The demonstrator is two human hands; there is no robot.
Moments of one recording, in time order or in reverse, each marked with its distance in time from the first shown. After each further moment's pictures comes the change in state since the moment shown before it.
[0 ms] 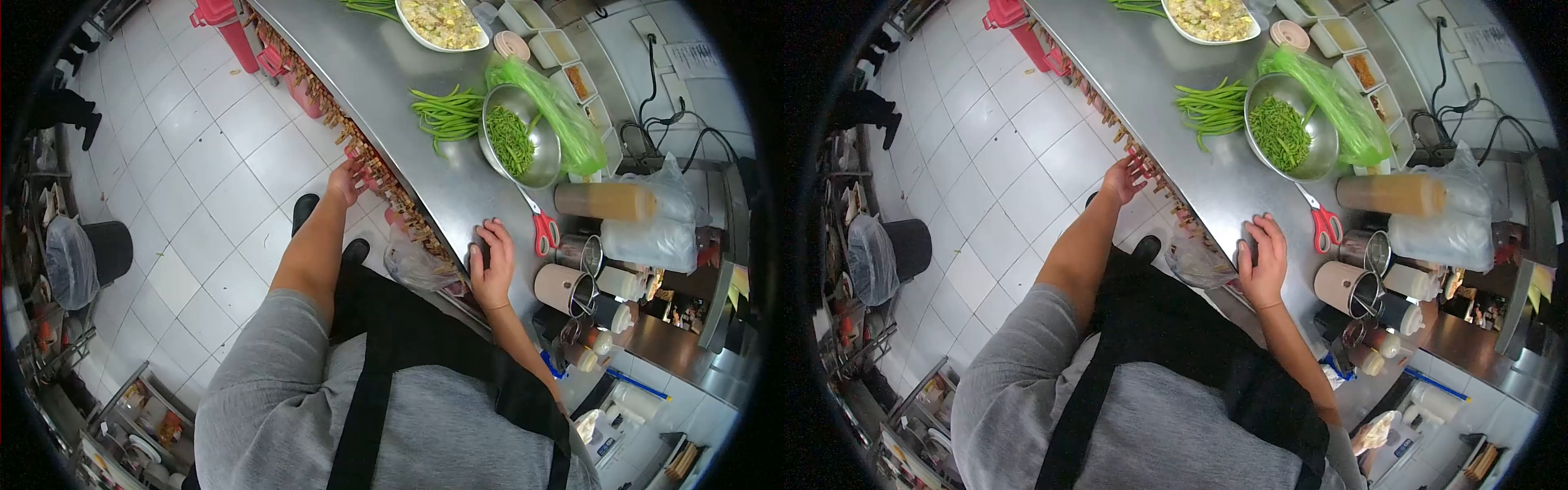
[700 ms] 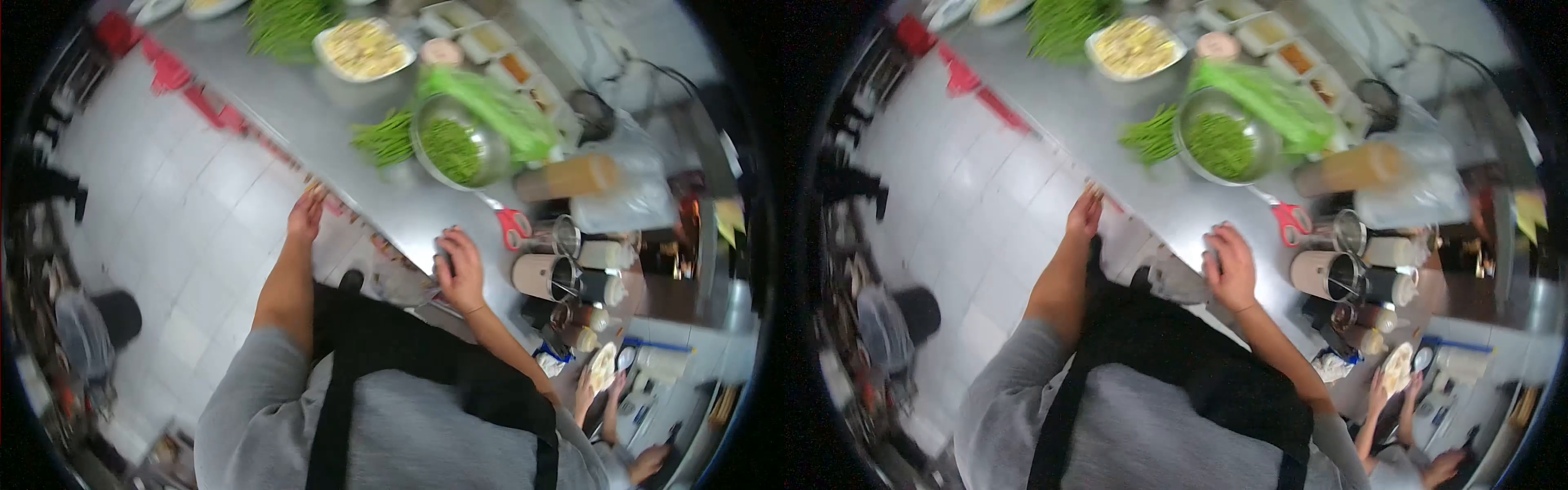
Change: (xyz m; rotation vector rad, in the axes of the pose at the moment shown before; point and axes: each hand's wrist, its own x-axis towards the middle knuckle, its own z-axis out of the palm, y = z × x) left_hand -0.008 0.018 -0.015 -0.147 -0.103 0.265; right_hand -0.002 0.004 -0.002 0.021 0.050 0.000
